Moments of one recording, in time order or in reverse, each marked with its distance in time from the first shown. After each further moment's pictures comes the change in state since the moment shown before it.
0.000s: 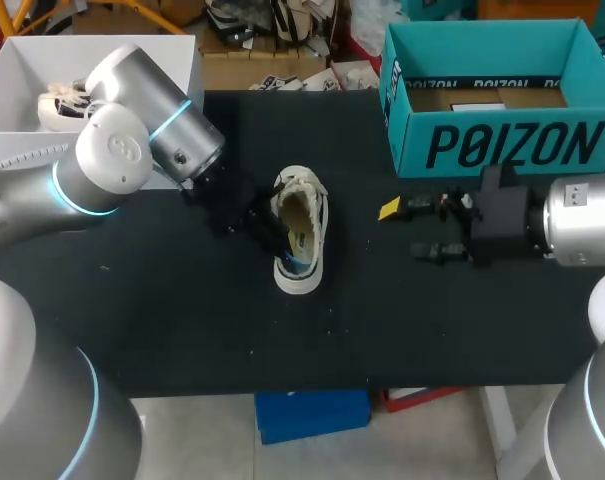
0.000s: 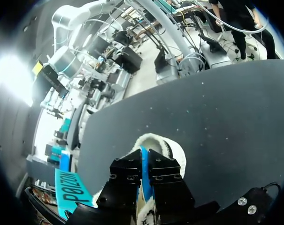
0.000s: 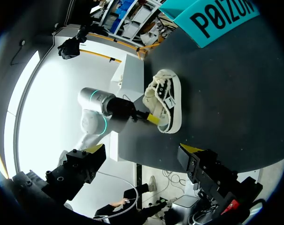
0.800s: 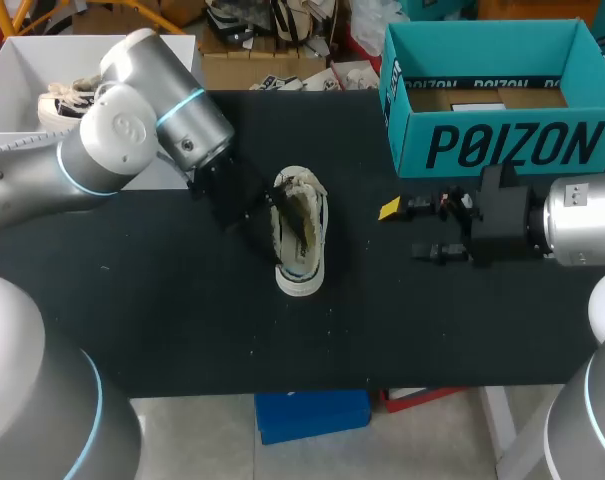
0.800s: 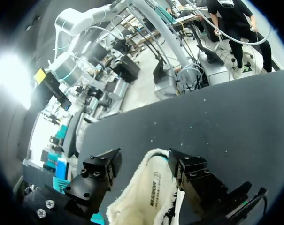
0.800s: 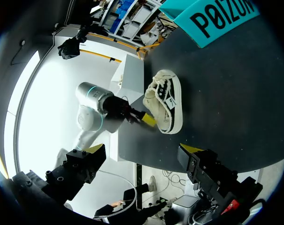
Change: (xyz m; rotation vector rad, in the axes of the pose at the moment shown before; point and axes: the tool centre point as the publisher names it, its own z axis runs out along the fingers) left arm -0.017 -0.026 -0.008 0.094 0.044 -0.005; right arm 0.000 0.000 0.000 0.000 0.000 0.000
